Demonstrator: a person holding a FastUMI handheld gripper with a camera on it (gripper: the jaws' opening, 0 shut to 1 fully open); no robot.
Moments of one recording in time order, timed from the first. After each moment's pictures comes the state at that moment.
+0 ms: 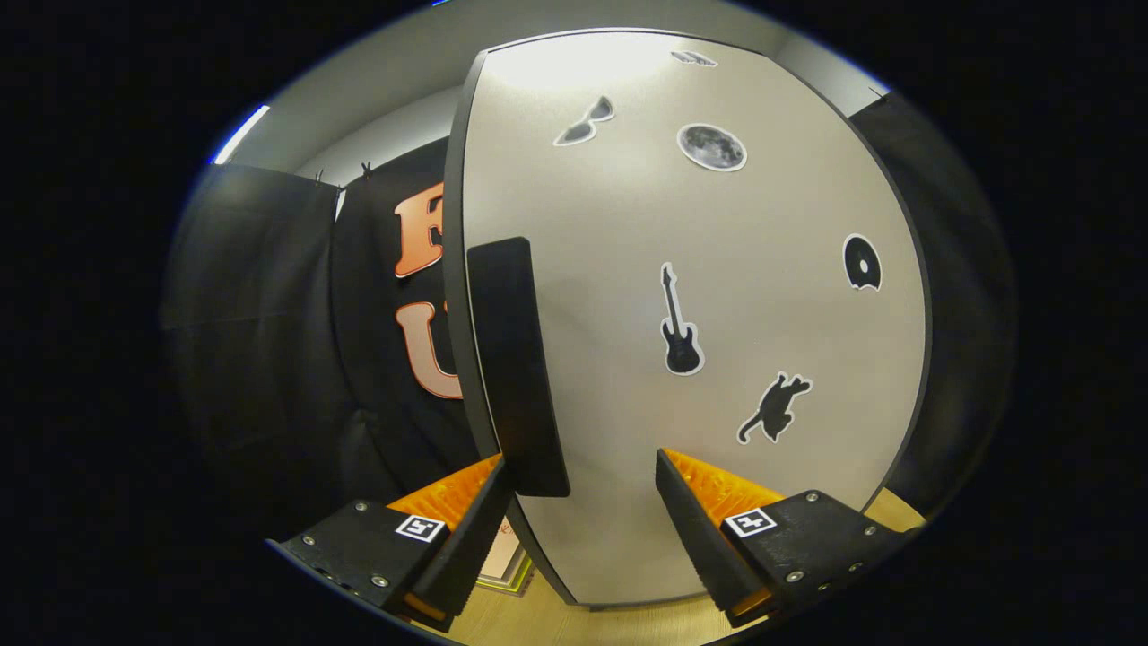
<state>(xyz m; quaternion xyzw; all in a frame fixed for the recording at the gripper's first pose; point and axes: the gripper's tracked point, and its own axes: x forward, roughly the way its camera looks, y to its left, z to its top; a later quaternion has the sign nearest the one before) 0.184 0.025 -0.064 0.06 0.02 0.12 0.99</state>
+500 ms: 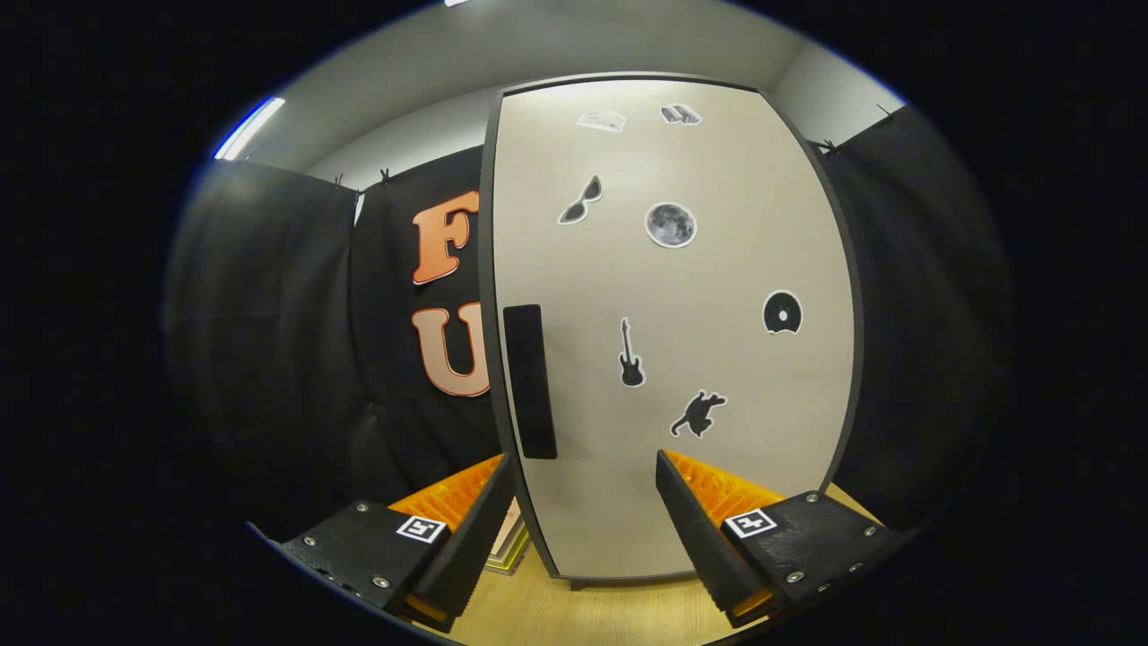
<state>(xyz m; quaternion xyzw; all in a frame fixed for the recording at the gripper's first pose) 0.094 -0.023 -0.040 0.03 0.01 0.12 0.99</state>
